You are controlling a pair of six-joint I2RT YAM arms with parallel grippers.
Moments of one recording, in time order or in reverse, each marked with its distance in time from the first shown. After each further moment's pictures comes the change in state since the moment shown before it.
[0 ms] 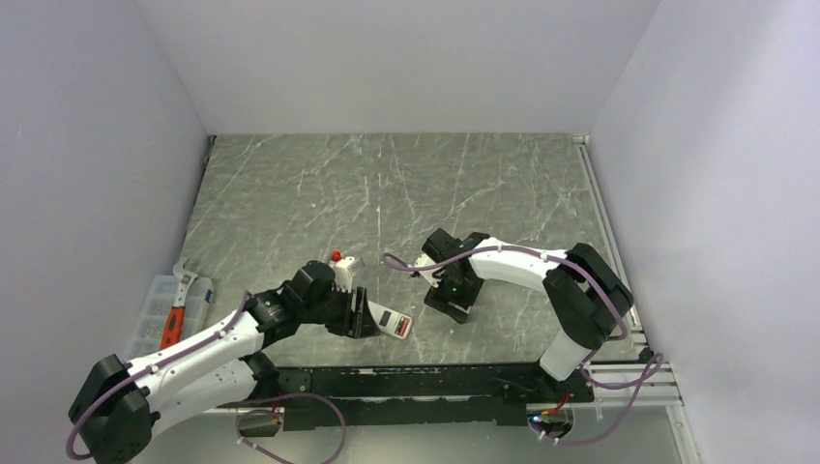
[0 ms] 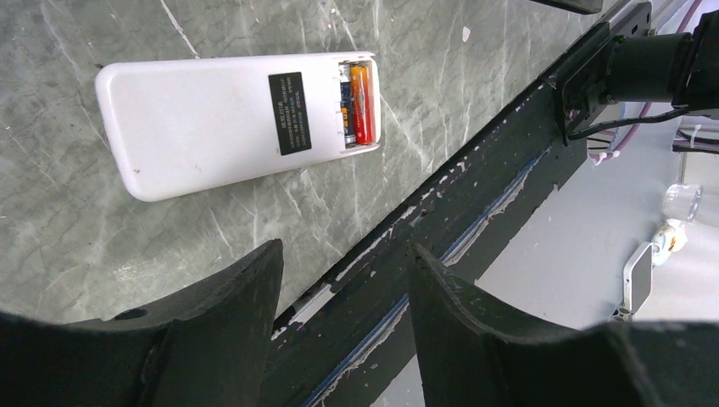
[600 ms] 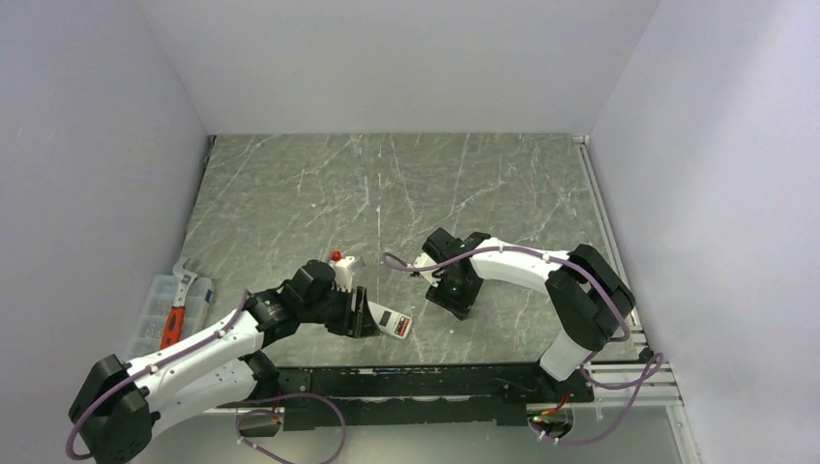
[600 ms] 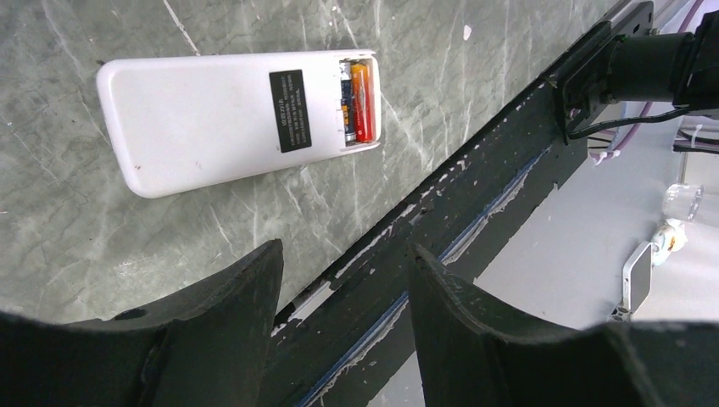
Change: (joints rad) left arm 0.000 0.007 0.006 -0.015 -0.001 -0.001; right arm -0.002 -0.007 0.002 -0.002 -0.009 -0.003
